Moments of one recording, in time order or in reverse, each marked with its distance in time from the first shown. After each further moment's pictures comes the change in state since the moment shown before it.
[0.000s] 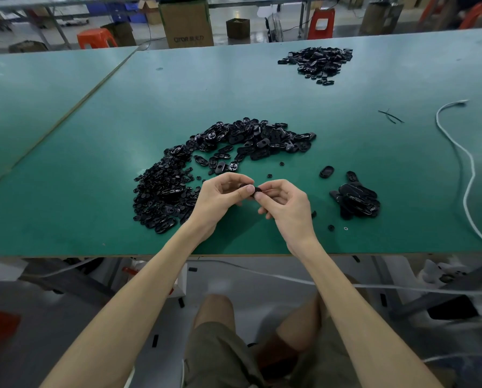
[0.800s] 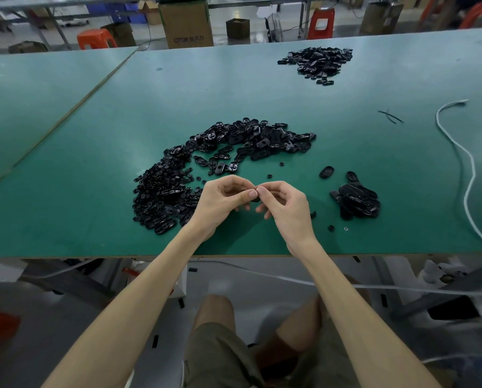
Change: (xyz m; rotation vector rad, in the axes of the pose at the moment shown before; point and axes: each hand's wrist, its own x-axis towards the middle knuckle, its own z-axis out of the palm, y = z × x) left_hand -0.002 0.004 0.004 0.049 -0.043 0.027; right_hand 0.001 0.000 0.001 -0.028 0.003 -0.031
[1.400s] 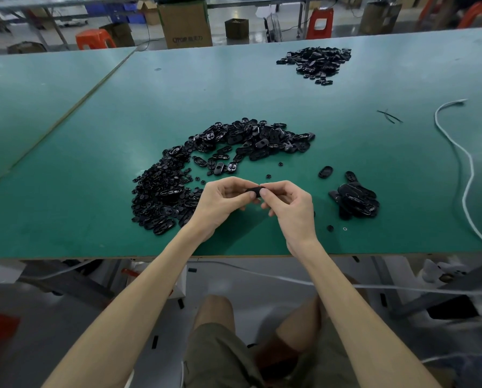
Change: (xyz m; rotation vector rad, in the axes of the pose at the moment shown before) left_hand 0.000 -0.001 0.000 0.022 -0.028 0.006; right_hand -0.001 0.001 -0.004 0.084 0.064 0.011
